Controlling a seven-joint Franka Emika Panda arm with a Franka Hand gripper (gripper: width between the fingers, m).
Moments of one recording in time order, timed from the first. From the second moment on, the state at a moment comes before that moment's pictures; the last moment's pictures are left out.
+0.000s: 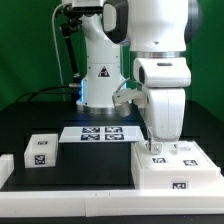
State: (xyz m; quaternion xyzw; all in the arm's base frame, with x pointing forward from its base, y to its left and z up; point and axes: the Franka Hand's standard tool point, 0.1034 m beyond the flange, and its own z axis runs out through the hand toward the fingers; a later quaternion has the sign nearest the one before) arm 0.576 0.060 0.059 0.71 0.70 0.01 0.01
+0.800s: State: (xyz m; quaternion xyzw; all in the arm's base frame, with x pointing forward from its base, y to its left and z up) arm 0.580 0.061 0.057 0.72 0.70 0.00 0.01
